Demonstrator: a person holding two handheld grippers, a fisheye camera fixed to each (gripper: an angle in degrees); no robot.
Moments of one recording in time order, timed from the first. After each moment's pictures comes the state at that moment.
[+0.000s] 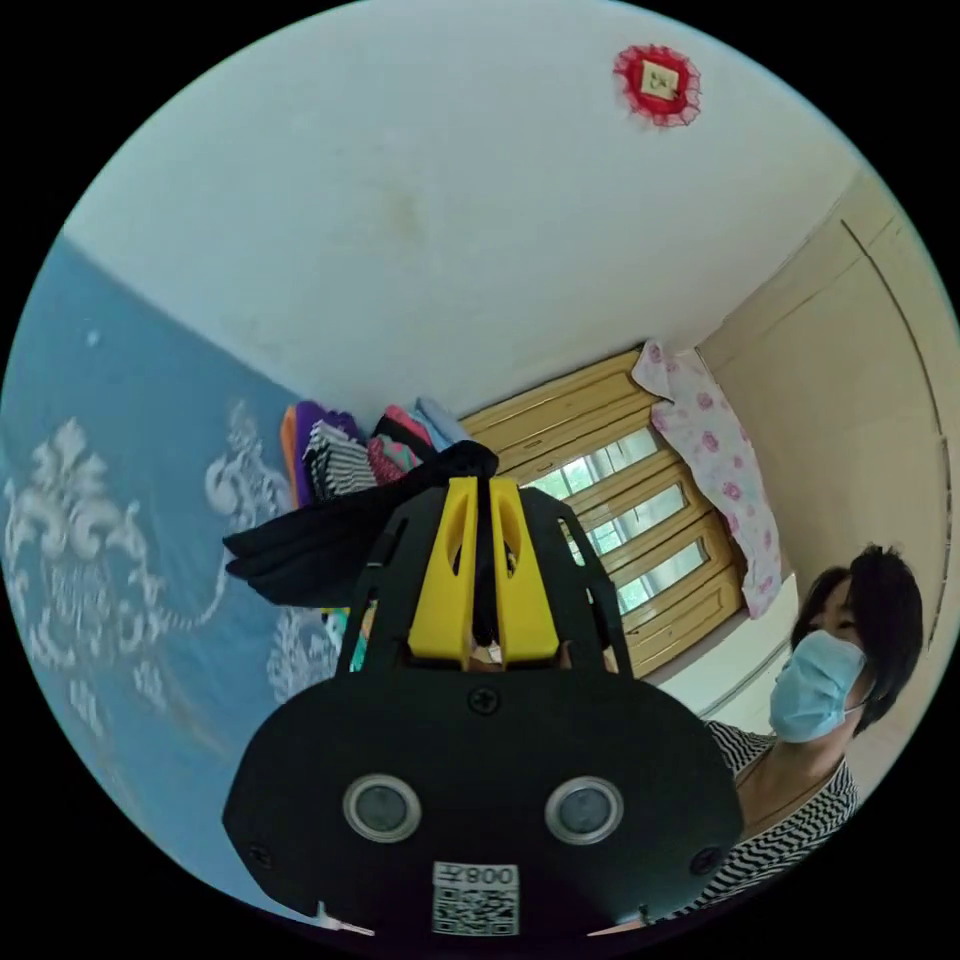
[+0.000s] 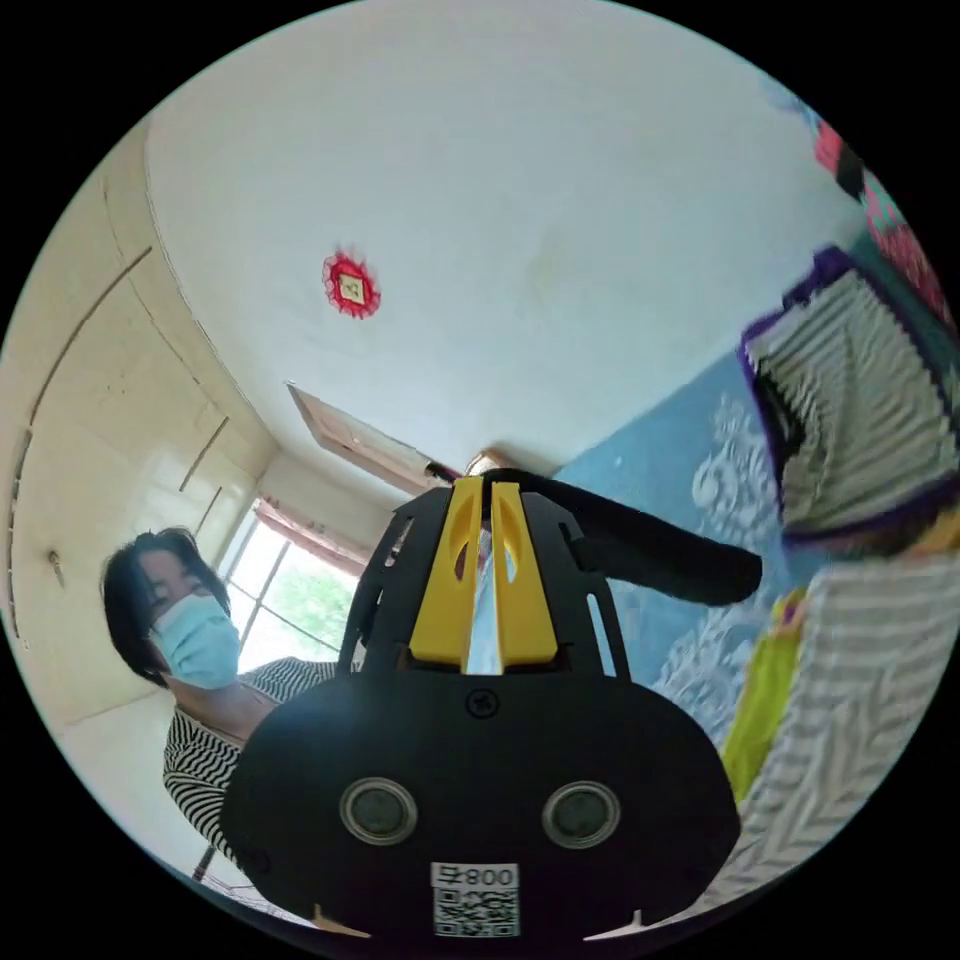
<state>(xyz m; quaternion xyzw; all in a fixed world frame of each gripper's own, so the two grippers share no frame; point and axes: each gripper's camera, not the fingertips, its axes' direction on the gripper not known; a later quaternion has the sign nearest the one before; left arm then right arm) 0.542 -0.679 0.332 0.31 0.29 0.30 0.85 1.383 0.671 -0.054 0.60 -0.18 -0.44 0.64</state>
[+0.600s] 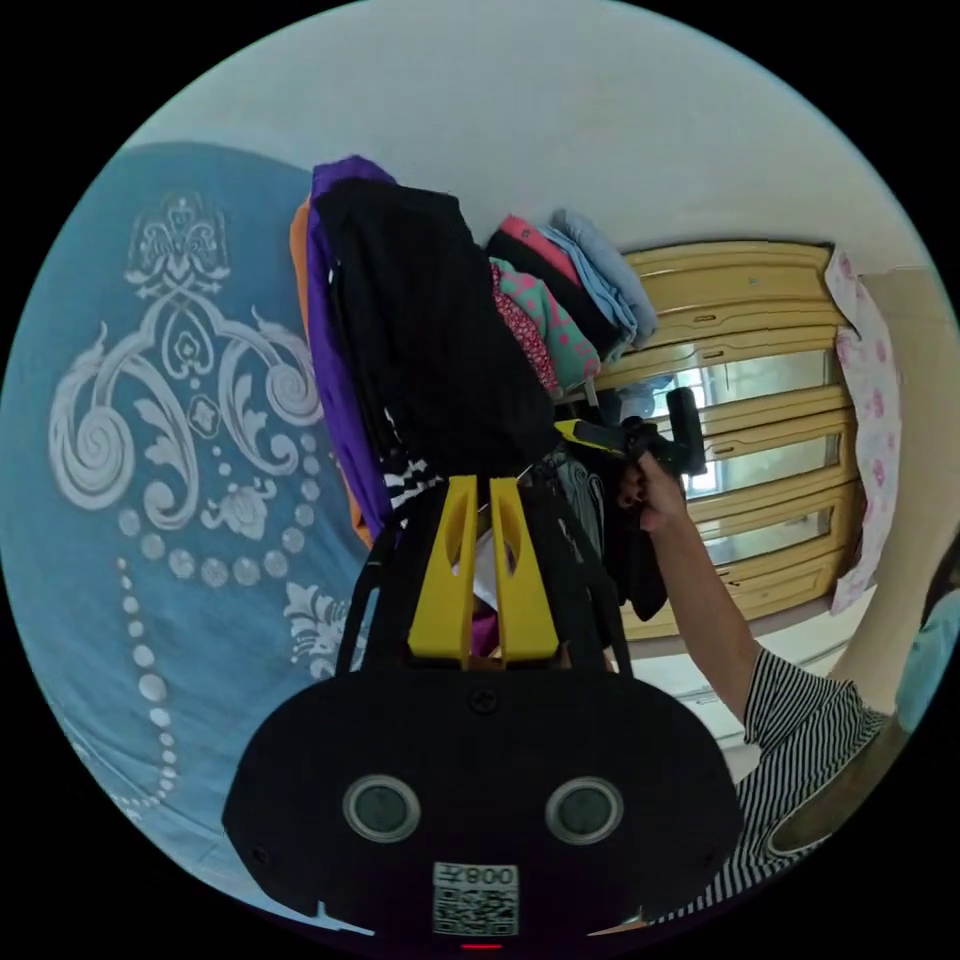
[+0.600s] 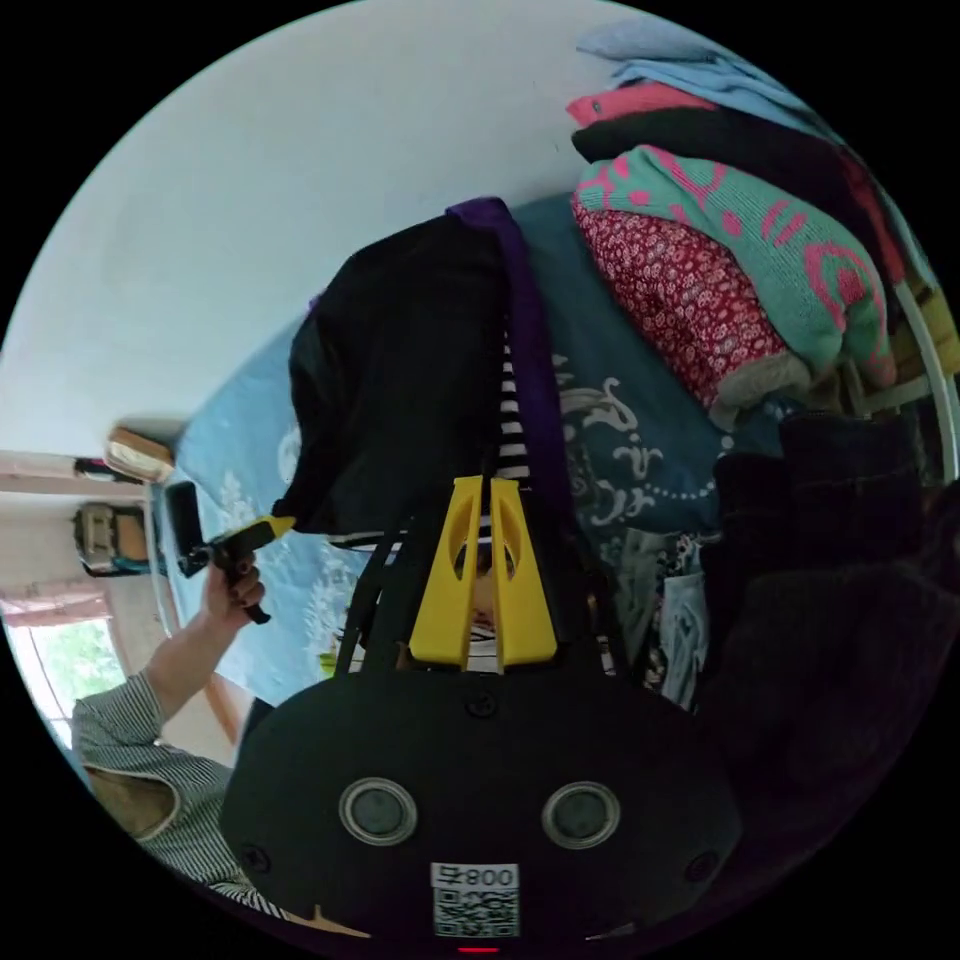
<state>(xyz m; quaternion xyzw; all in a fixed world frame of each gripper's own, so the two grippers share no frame) 0.638 -1.028 0.669 0.11 0.12 0.27 0.95 1.506 0.438 -0.296 0.57 0.18 -0.04 0.80</state>
